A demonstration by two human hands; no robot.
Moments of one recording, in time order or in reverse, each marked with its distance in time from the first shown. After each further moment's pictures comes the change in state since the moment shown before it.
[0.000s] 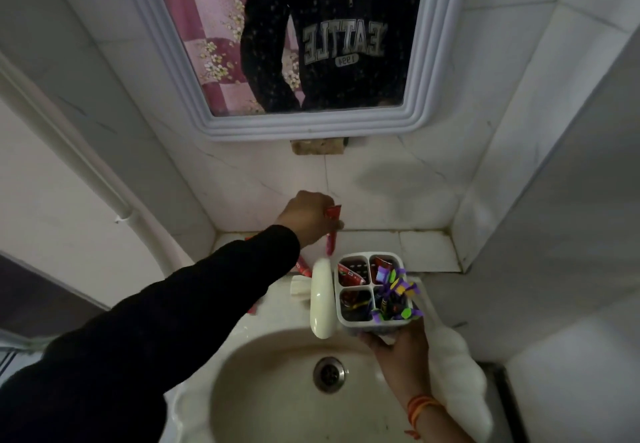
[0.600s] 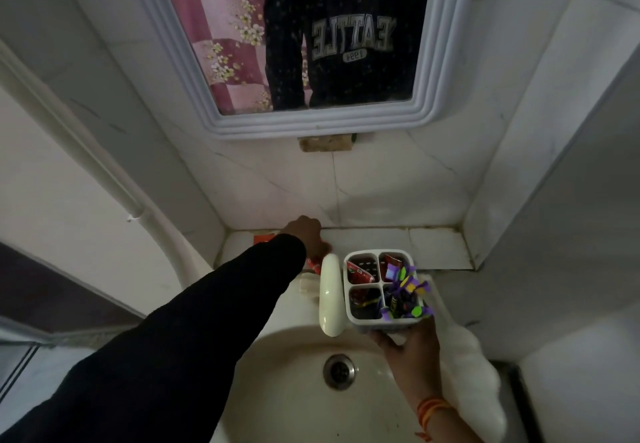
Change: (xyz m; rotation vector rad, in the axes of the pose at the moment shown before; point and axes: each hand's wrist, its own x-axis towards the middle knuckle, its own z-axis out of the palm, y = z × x) left_hand 0.019 -0.049 0.048 0.296 -0.238 -0.179; right_hand -0.006 -0.002 -0.001 0.009 0.055 -0.042
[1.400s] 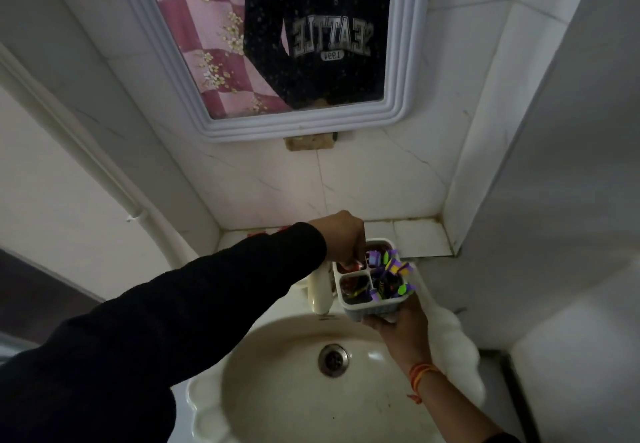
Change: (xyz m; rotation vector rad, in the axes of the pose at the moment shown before) left_hand -0.091 0.085 -0.046 0.157 -0.122 0.480; right_hand 0.011 0.011 -0.009 0.042 -0.099 0.057
